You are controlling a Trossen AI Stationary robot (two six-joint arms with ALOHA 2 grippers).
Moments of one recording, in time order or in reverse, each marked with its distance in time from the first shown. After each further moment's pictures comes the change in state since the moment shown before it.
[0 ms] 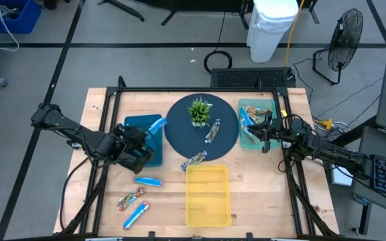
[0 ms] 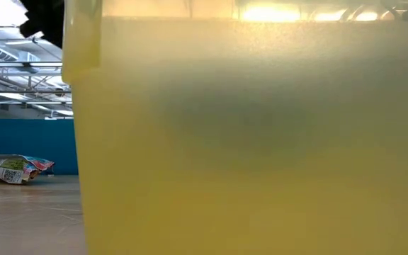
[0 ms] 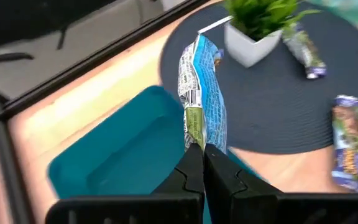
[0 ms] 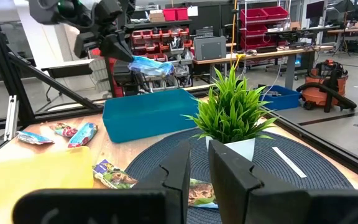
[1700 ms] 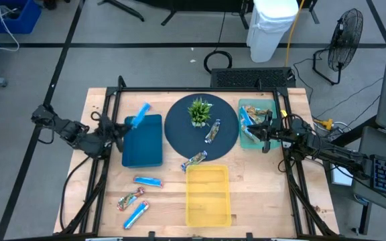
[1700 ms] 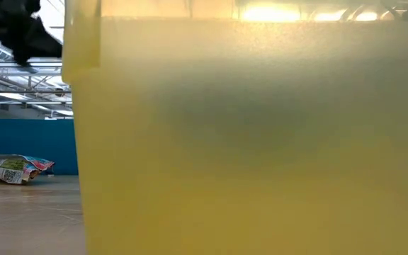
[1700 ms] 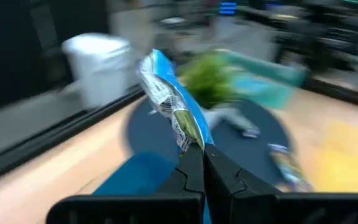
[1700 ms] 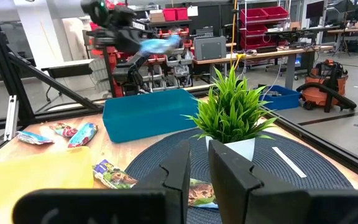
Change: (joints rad) left arm -0.091 -0.910 -0.561 0.570 -0.154 0.723; right arm 0.000 0.000 0.000 0.000 0.000 0.000
